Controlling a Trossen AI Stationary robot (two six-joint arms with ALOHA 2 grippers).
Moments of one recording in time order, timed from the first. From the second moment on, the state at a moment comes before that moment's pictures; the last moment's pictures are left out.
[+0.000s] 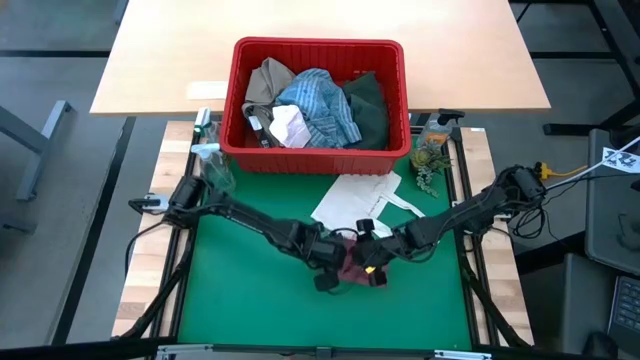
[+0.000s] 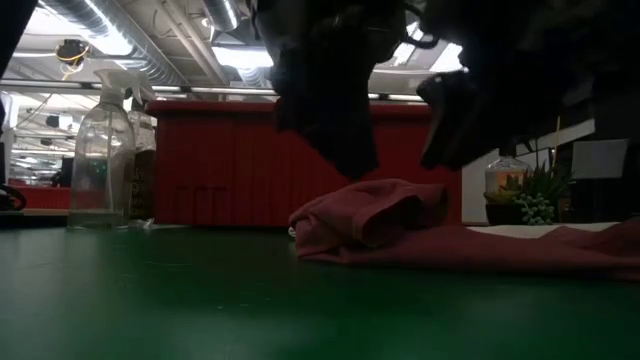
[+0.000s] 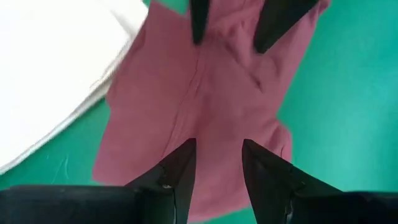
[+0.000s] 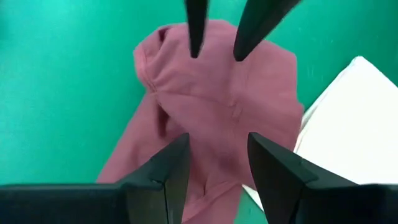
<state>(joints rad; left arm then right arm) -0.29 2.05 1.58 -0.62 -0.18 -0.54 0.40 1.60 0.92 -0.25 0.18 0.07</state>
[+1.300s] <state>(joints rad) -0.28 2.12 1.79 -0.89 -0.22 -0.49 0.52 1.52 0.92 -0.59 -0.09 0.07</state>
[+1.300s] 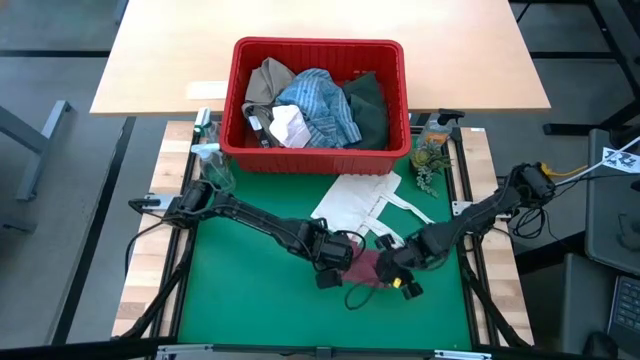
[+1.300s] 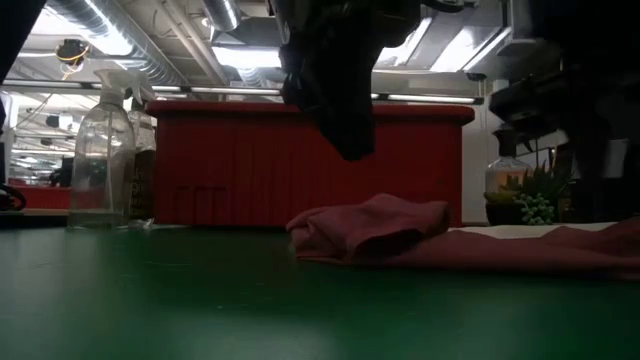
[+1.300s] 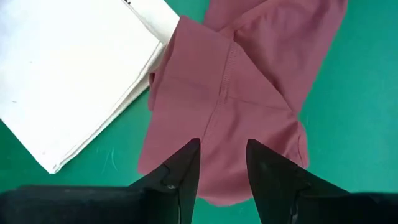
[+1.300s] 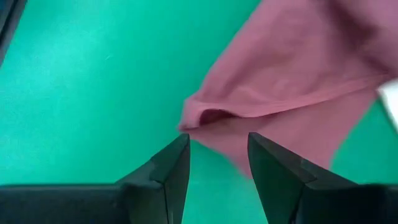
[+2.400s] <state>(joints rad) -0.28 2.12 1.79 -0.89 -0.20 -0.54 0.60 1.71 0.93 -0.61 -0.04 -0.02</state>
